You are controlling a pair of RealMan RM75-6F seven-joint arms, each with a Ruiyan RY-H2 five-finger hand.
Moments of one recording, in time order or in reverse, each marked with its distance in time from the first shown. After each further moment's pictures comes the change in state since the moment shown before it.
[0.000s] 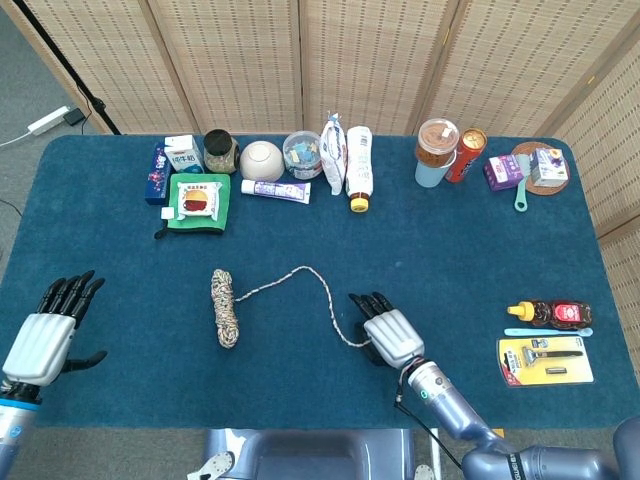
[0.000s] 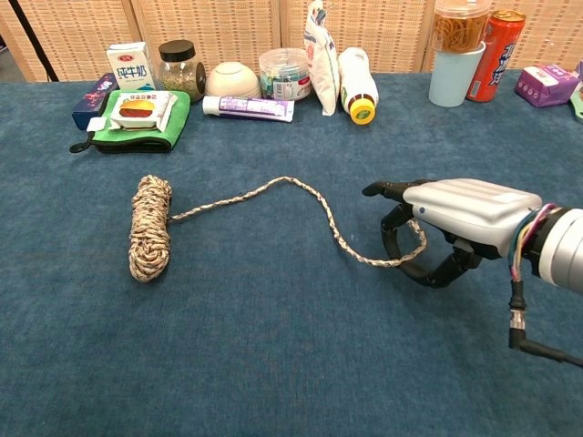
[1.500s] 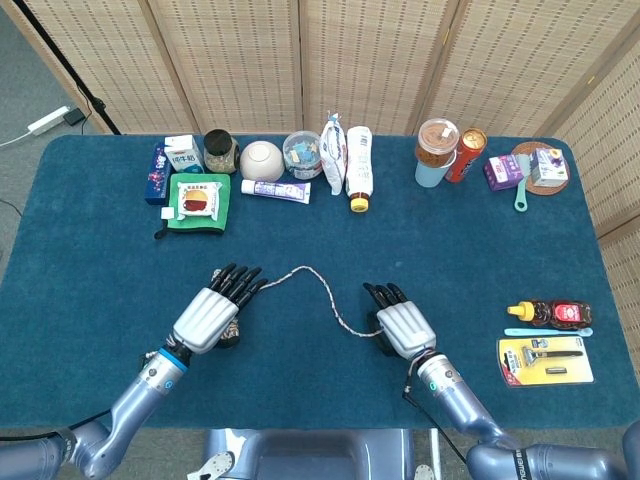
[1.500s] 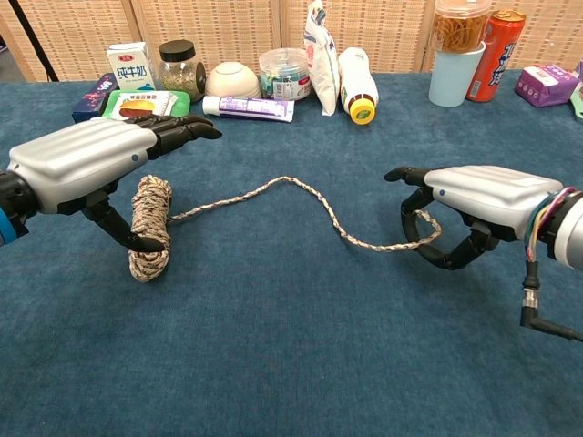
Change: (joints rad) left arm -0.347 -0.446 -0.082 0.133 -0.024 -0.262 0.263; right arm -0.008 0.024 0.022 0.003 0.047 0.015 0.010
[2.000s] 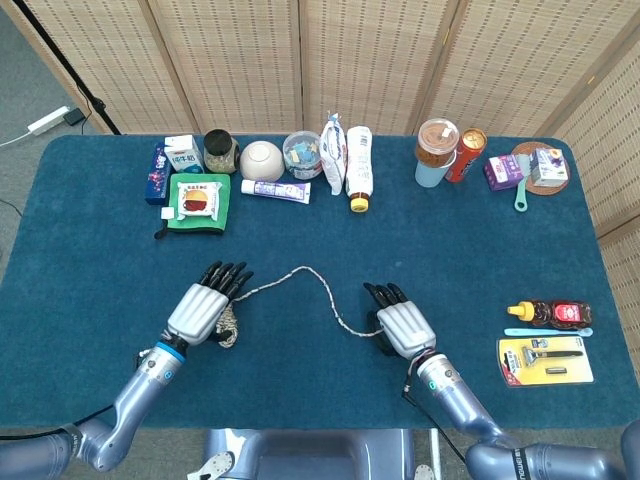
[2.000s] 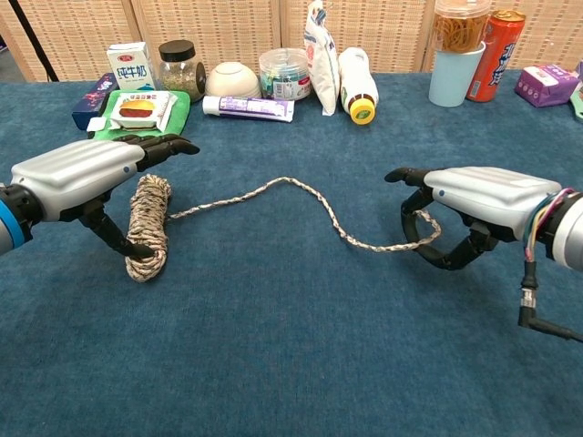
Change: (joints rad) left arm -0.006 -0.040 -0.007 0.104 -0.115 -0.034 -0.039; right arm 0.000 -0.004 0.001 0.009 0.003 -0.001 0.007
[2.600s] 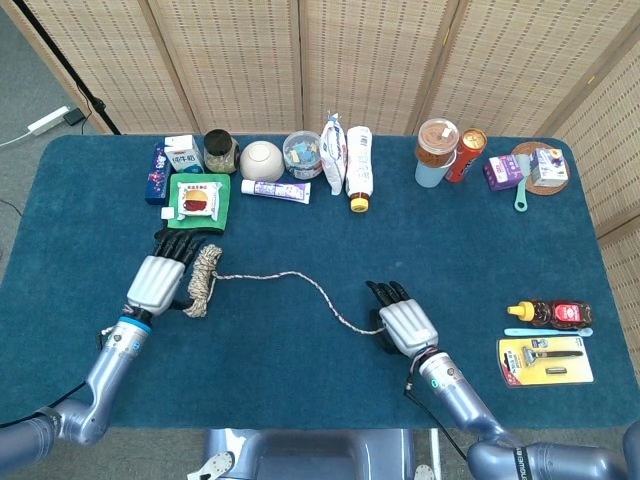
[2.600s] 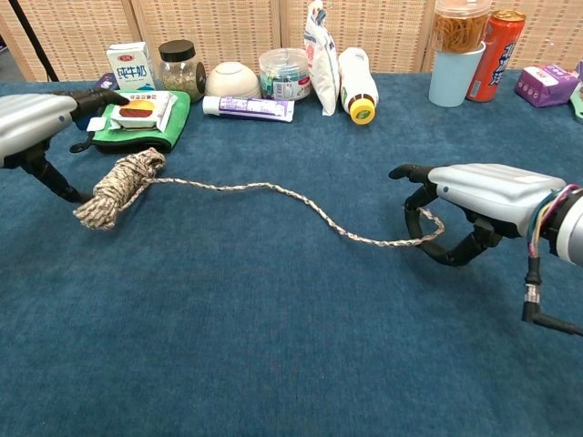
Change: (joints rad) left arm -0.008 0.057 -0.066 0.158 -0.071 0.033 -0.102; right arm 0.000 0.007 0.003 0.008 -0.001 -0.002 0.012
